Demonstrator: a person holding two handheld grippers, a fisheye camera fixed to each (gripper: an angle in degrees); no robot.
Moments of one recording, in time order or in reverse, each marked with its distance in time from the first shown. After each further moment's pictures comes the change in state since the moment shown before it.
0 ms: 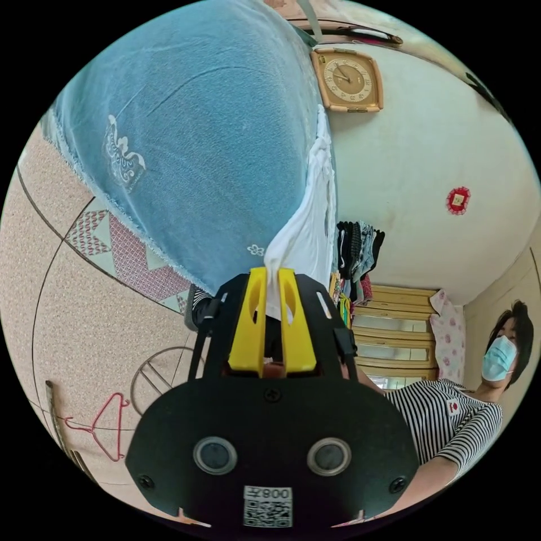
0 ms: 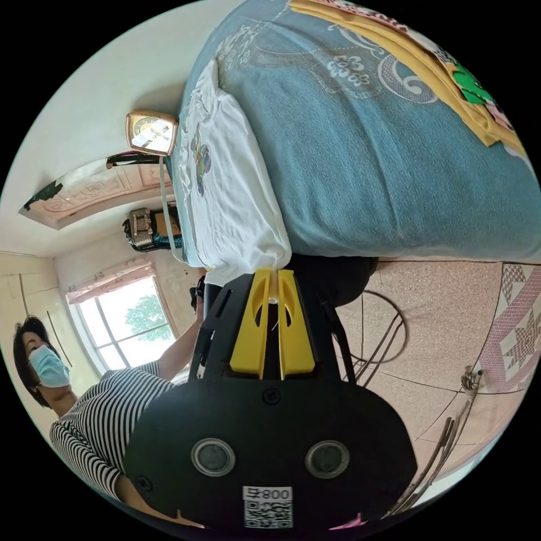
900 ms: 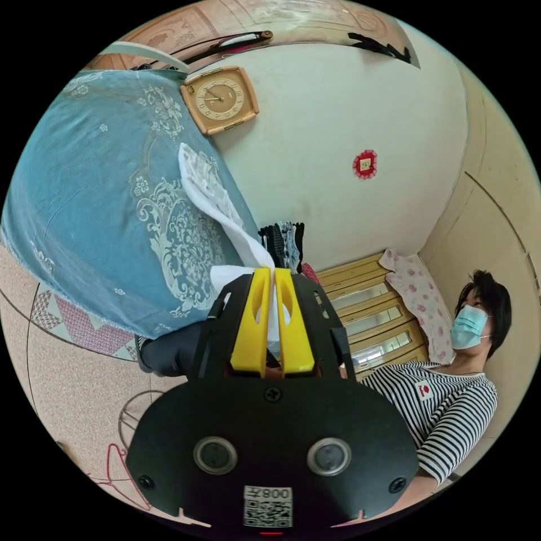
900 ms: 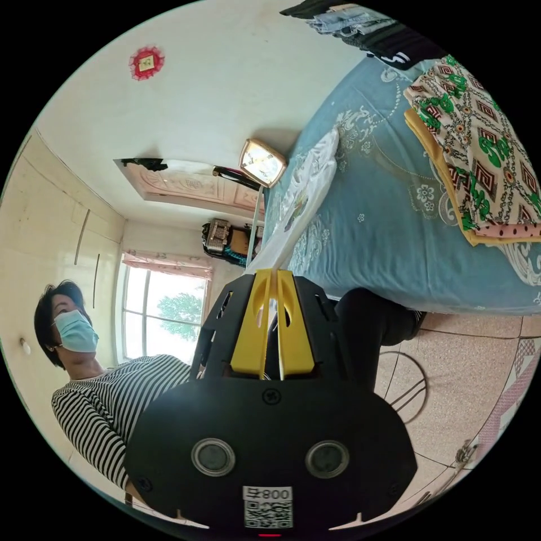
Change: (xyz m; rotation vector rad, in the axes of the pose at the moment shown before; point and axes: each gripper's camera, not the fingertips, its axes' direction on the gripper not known) left arm 0.173 0.132 -0.103 0.106 0.240 0.343; right arm 0.012 0.166 -0.109 0.244 -0.282 -0.344
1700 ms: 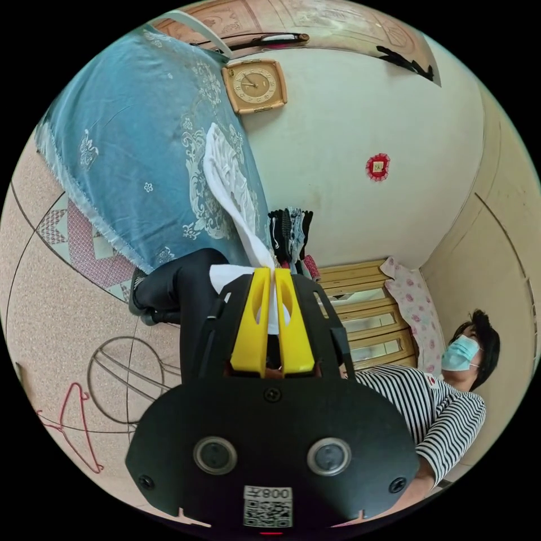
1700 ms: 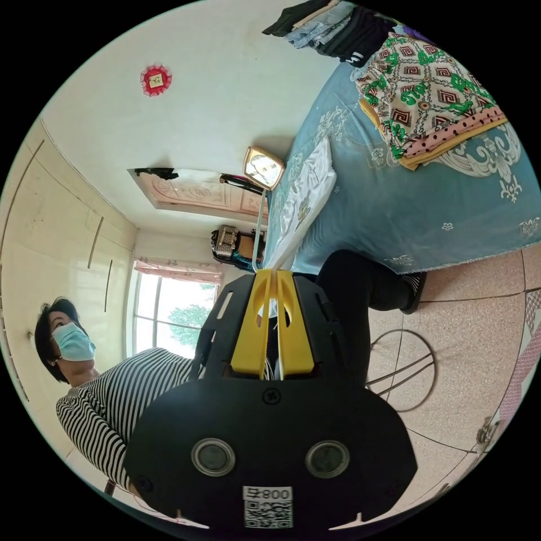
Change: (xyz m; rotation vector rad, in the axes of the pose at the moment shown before) left arm 0.044 0.117 -0.028 -0.006 -0.001 -0.155; right arm 0.054 0.128 -0.066 0.065 -0.070 0.022
